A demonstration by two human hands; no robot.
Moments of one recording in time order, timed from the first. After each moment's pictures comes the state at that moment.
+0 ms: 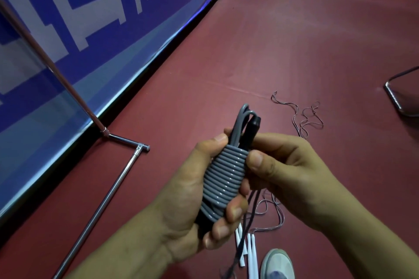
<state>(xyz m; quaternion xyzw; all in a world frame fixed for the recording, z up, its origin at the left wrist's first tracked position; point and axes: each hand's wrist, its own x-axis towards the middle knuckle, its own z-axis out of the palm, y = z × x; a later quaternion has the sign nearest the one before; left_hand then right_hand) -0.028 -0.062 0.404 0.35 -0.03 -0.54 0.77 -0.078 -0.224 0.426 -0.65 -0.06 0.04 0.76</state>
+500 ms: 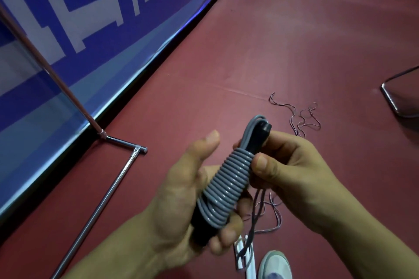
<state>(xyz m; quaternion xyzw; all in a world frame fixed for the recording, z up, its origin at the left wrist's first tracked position) -0.032 -0.056 0.416 0.31 -0.08 -0.59 0.75 -0.082 -0.235 0.425 -0.64 0.01 0.01 0.77</state>
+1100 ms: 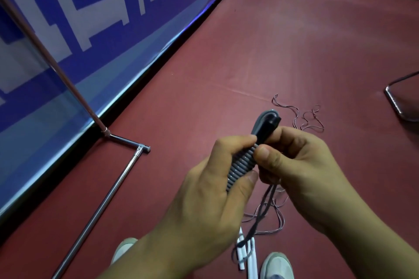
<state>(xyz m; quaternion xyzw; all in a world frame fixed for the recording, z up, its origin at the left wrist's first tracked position) -0.046 -0.058 0.412 0.73 -0.35 -0.02 0.58 -0.076 -0.228 0.428 -0.68 0.07 -0.07 0.73</state>
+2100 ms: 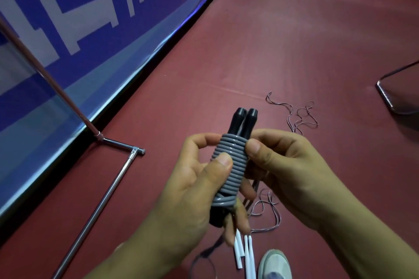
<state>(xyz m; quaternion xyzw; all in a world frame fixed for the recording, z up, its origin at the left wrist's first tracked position) -0.045 -0.064 0.416 0.45 -0.18 -0.33 0.81 -0.078 -0.236 0.425 -0.64 0.04 -0.01 0.77</state>
